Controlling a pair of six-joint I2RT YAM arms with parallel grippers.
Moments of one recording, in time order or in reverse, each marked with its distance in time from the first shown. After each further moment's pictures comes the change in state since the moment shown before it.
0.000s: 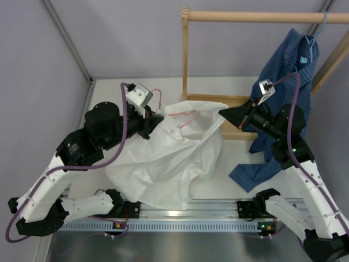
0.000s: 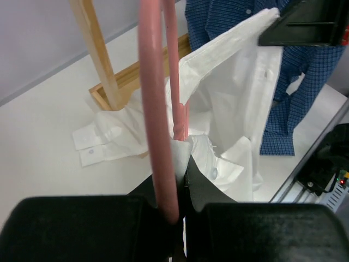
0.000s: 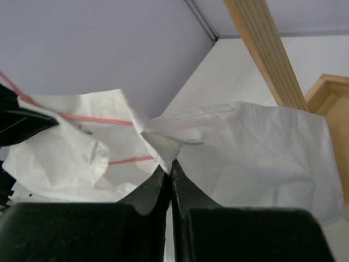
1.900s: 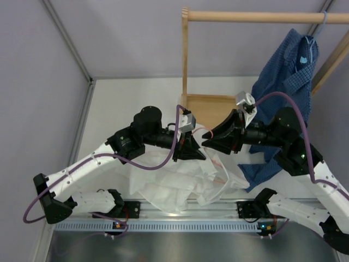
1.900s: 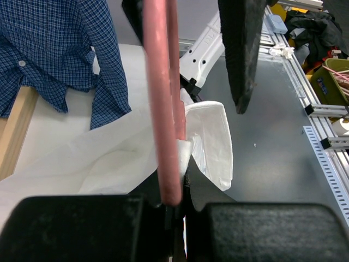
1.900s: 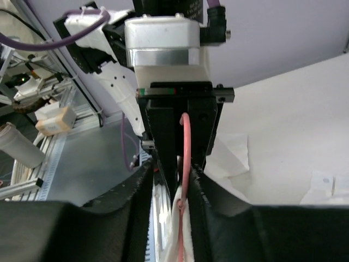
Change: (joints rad) left arm -0.058 0.191 -0.288 0.489 0.867 -0.018; right arm 0.430 0.008 0.227 -0.191 -0.160 -0.348
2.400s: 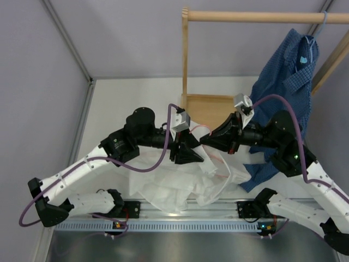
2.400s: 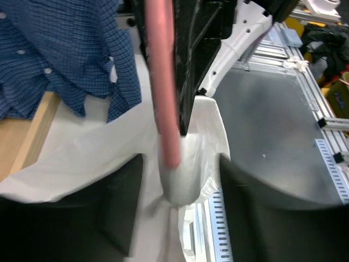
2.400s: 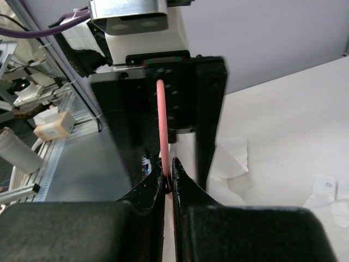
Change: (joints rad) left arm -0.002 -0.050 0.000 0.000 -0.065 -0.016; right arm 0.001 -0.012 -0.092 0.135 -0.011 0.035
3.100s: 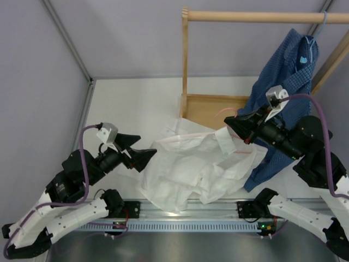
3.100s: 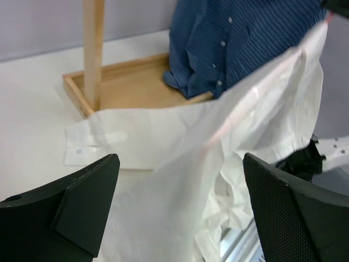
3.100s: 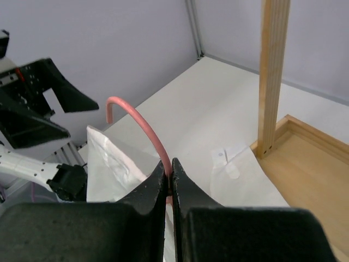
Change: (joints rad) left arm 0.002 -0.640 -0.233 -0.243 -0.912 -0.180; right arm 0.000 -0.088 0.159 -0.319 0.564 -0.078
